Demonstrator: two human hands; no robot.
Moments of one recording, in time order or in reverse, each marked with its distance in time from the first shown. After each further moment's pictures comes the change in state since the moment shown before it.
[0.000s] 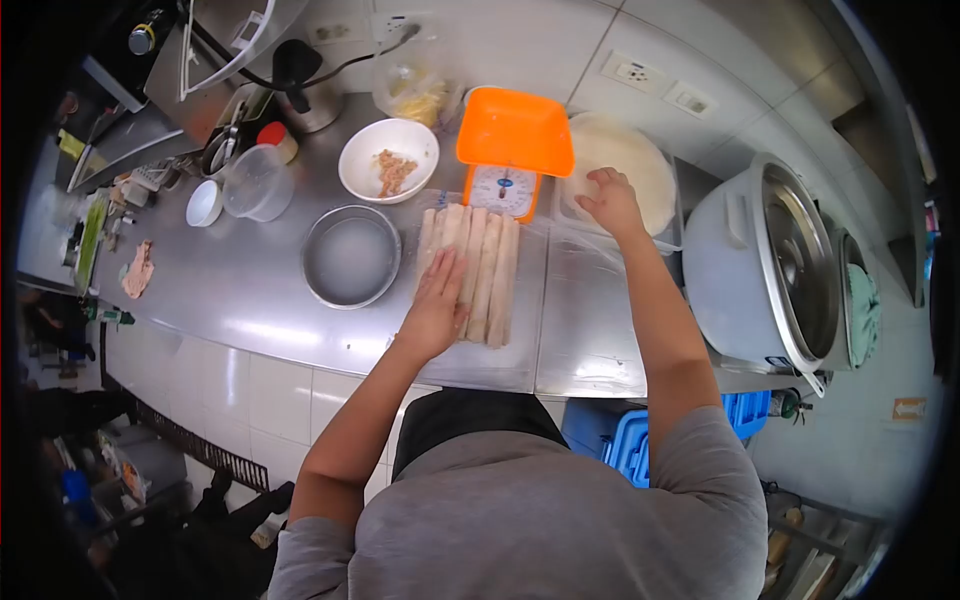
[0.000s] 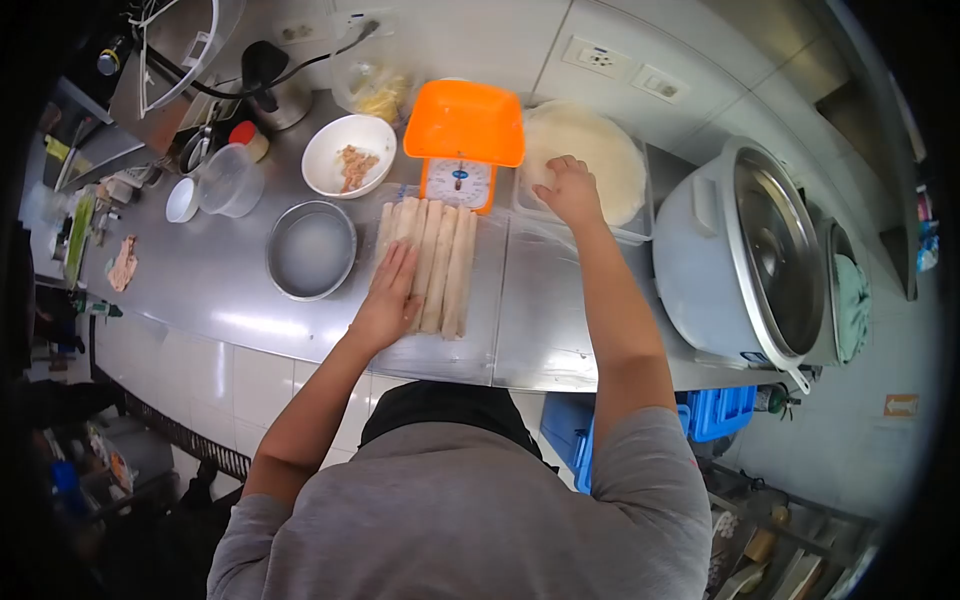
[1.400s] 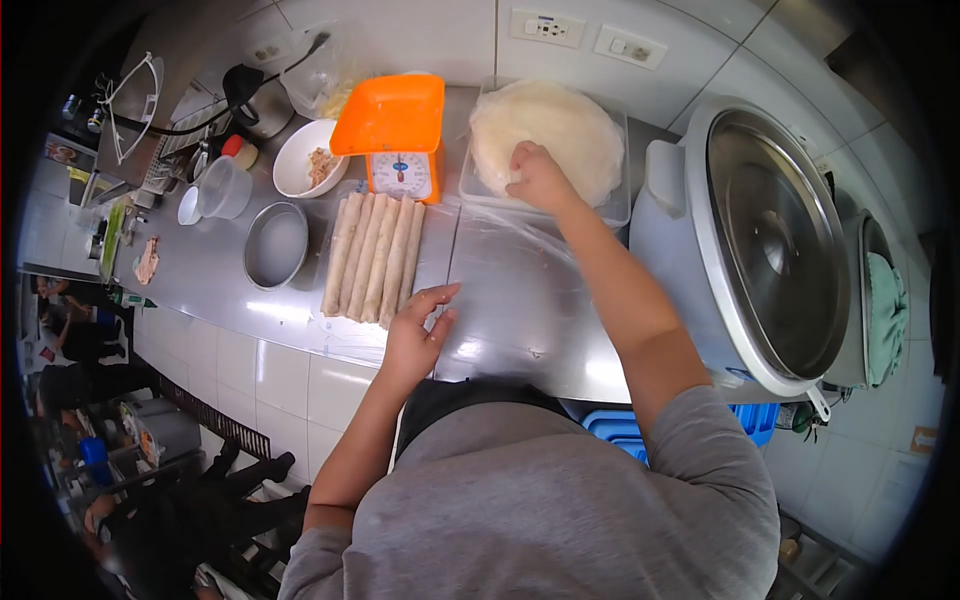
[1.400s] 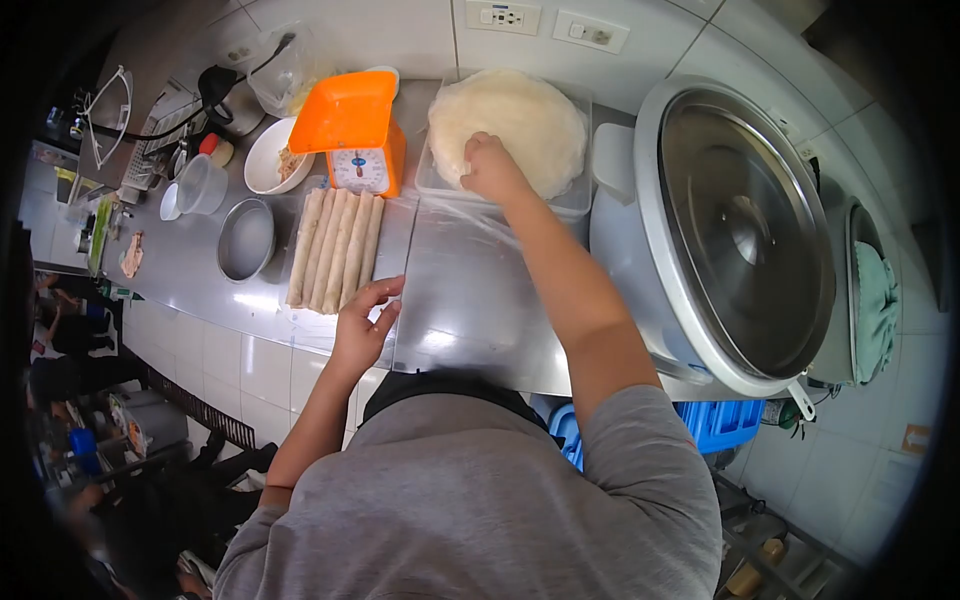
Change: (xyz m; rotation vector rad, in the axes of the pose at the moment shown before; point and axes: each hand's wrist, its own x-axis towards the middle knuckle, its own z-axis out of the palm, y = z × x) left_hand 0.024 0.181 0.070 -0.473 0.232 -0.224; right_hand -0.001 0.074 0.003 0.448 -0.062 -0.257
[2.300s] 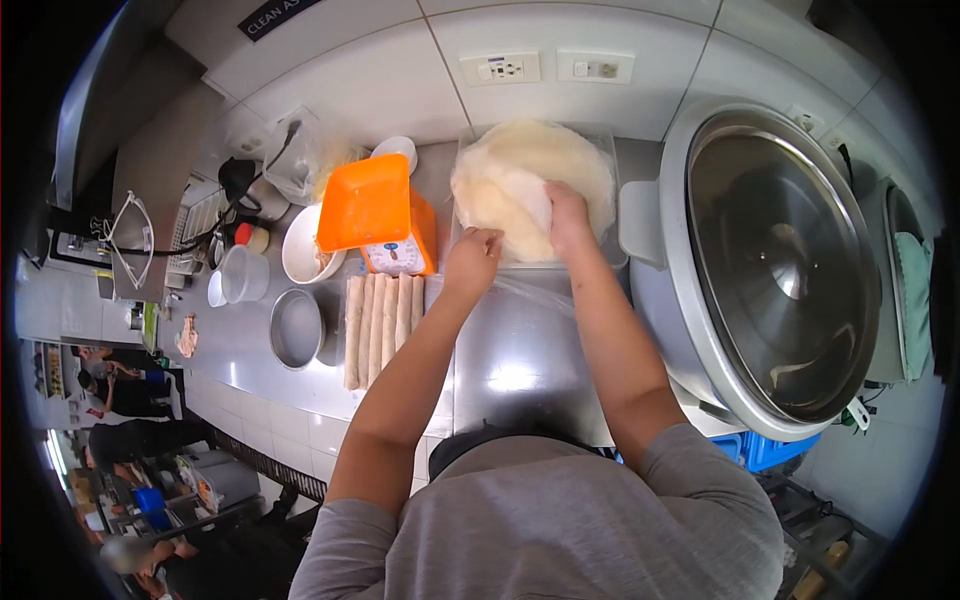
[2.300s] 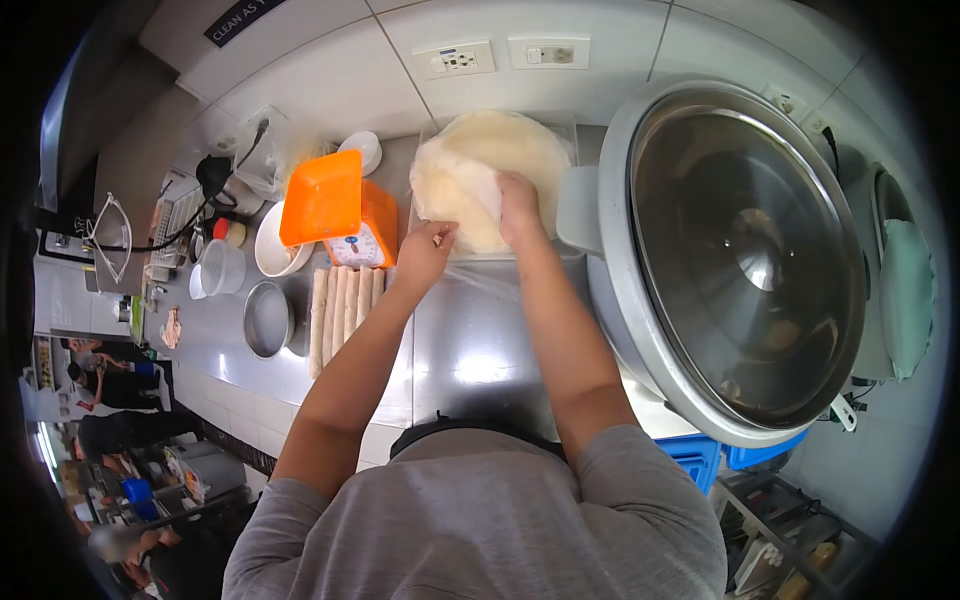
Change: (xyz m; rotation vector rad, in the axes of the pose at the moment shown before) left_hand 0.213 -0.032 0.089 0.342 -0.042 0.030; right_hand 0.008 0.049 -0.009 1.331 0.527 0.796
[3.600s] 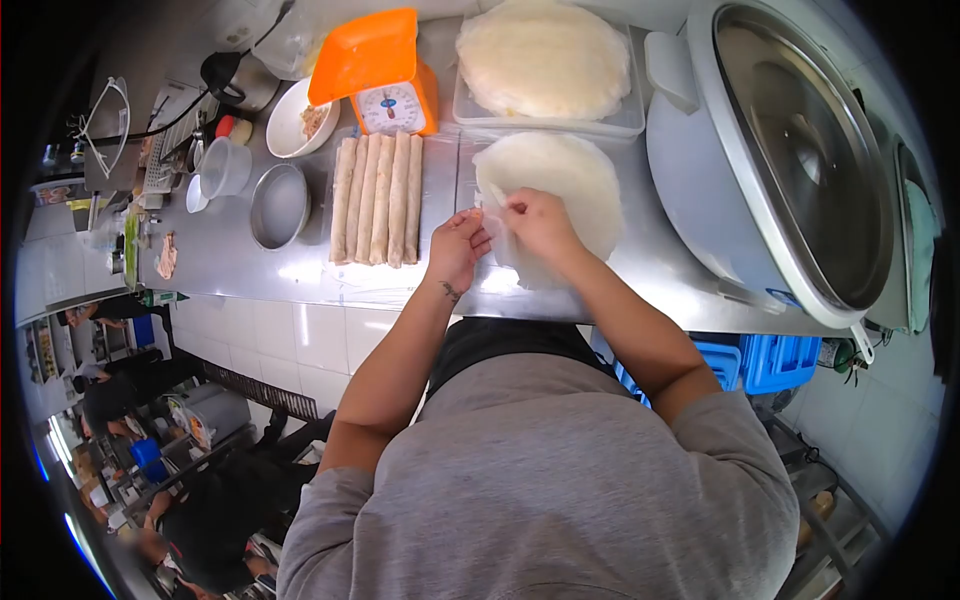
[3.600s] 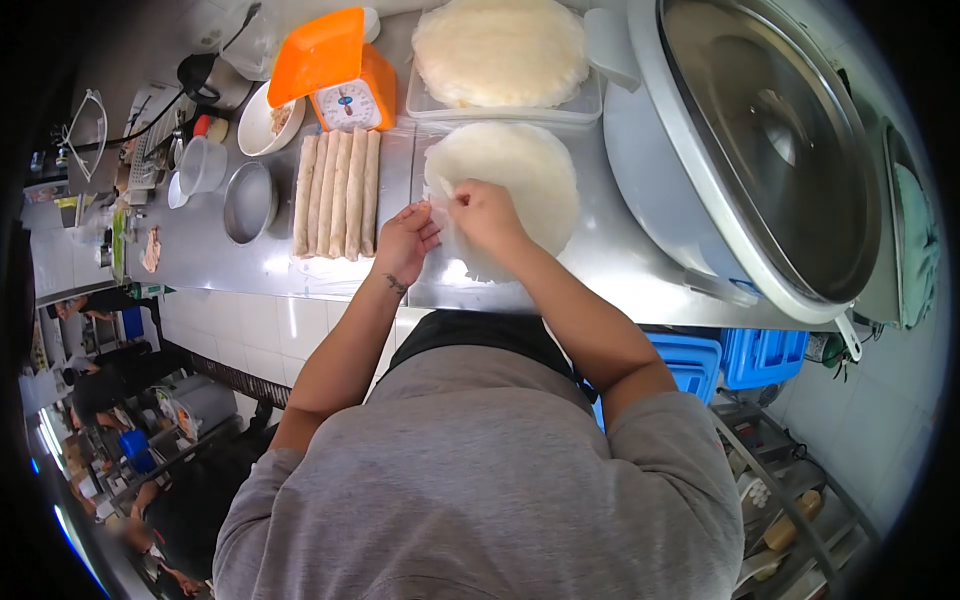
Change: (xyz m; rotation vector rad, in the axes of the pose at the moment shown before) left_hand -0.189 -0.019 -0.011 -1.288 -0.078 -0.814; right_hand -0.216 0.071 -0.018 -1.051 -0.310 -0.098
